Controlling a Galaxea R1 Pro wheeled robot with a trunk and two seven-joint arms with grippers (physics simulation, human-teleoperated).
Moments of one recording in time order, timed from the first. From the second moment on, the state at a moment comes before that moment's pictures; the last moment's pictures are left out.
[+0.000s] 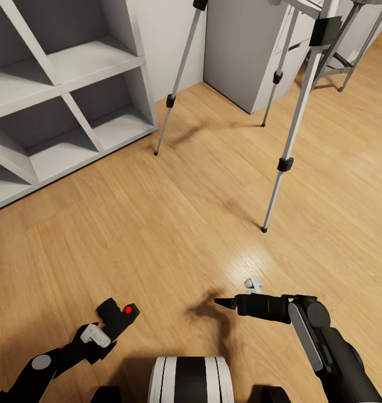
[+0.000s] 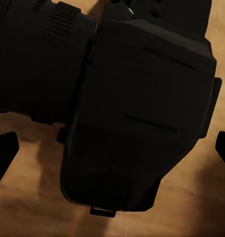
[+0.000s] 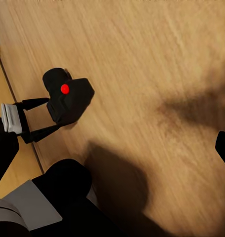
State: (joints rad) left arm -0.32 0.23 0.15 -0.82 -0.37 -0.07 -0.61; right arm -0.39 -0.10 0.01 -1.41 -0.25 1.00 0.73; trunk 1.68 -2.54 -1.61
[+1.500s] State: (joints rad) left arm -0.32 0.25 0.15 -0.76 -0.37 -0.08 -0.55; right arm -0.39 -0.10 0.01 -1.41 -0.25 1.00 0.73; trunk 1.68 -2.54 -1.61
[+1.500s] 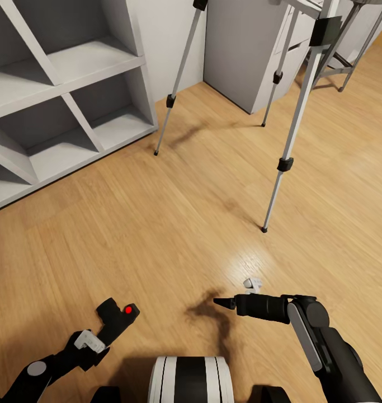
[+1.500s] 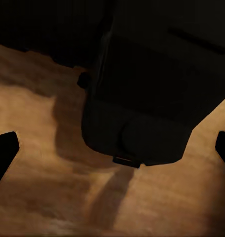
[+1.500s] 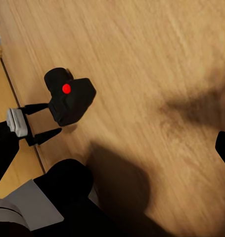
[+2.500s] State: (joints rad) left arm -0.32 0.24 0.15 -0.75 -0.37 -0.08 -0.53; right arm -0.39 -0.10 0.01 -1.41 -0.25 1.00 0.72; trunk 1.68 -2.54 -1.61
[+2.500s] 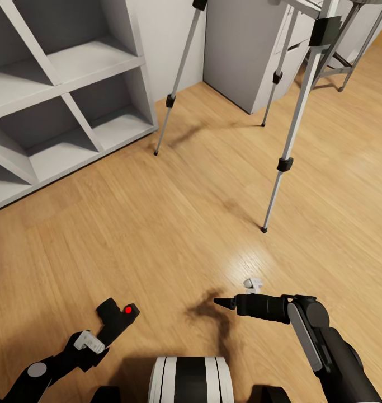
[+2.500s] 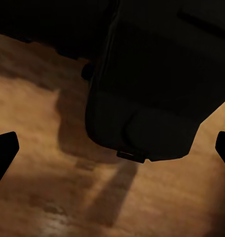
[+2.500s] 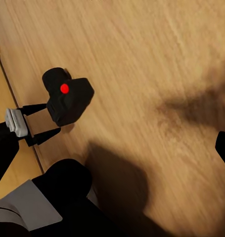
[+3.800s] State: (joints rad) left arm -0.32 0.24 0.15 -0.75 -0.37 -0.07 -0.53; right arm -0.39 -0.10 0.01 -1.41 -0.25 1.00 0.70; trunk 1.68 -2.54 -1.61
